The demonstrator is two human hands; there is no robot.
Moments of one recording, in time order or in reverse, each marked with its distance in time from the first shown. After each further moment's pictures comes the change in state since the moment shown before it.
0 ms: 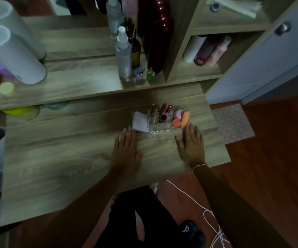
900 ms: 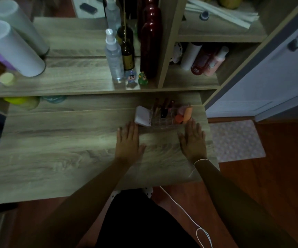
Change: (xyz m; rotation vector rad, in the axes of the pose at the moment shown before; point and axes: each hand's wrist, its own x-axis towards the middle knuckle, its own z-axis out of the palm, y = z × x) left_hand 0.052 0.060 0.007 0.091 0.018 -0.162; right_hand 0.068 0.050 -0.026 0.026 -0.055 -0.155
